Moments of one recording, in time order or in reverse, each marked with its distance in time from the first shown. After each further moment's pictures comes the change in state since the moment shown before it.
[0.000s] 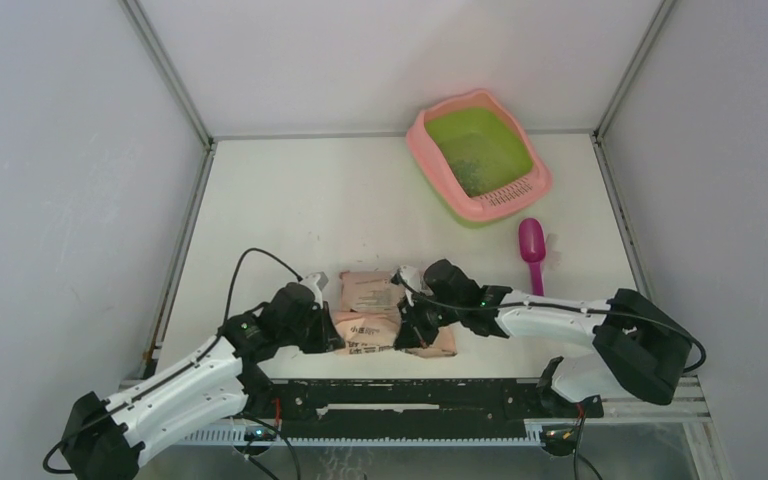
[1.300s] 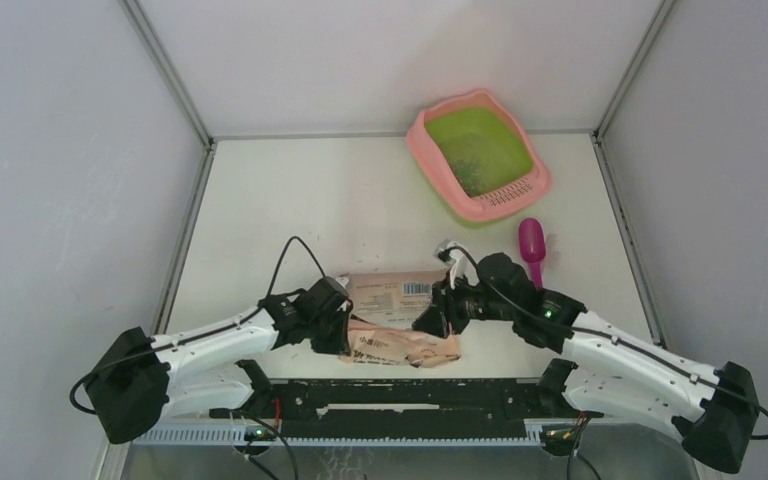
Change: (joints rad) left arm -0.113 0.372 0.129 -0.008 -0.054 0.028; right arm -0.073 -0.436 0.059 -0.298 0.124 0.122
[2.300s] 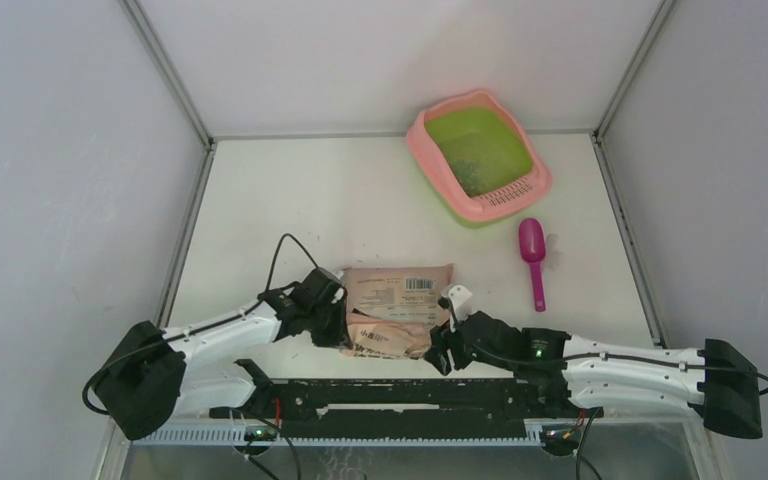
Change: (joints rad) left arm 0.129 0.075 -0.014 0.092 0.093 0.026; right arm 0.336 -0.107 -0.315 0.055 0.544 0.071
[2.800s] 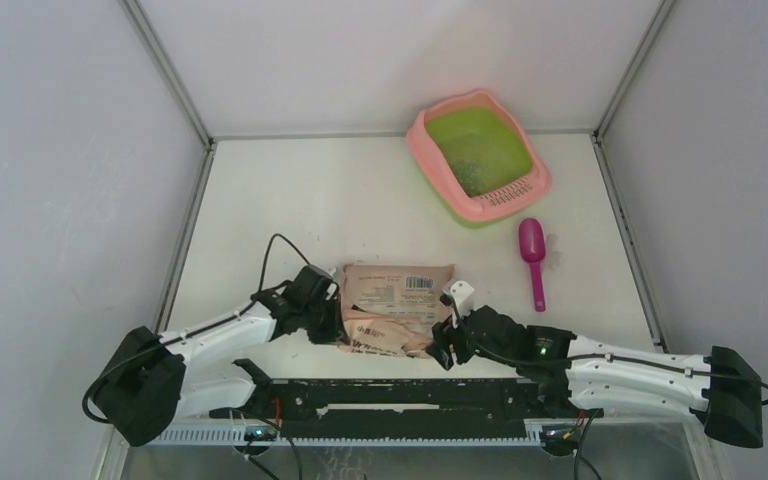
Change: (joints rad) left arm 0.077 -0.024 -0.028 0.032 0.038 0.015; right arm -0.052 -0.037 0.000 0.016 0.013 -0.109
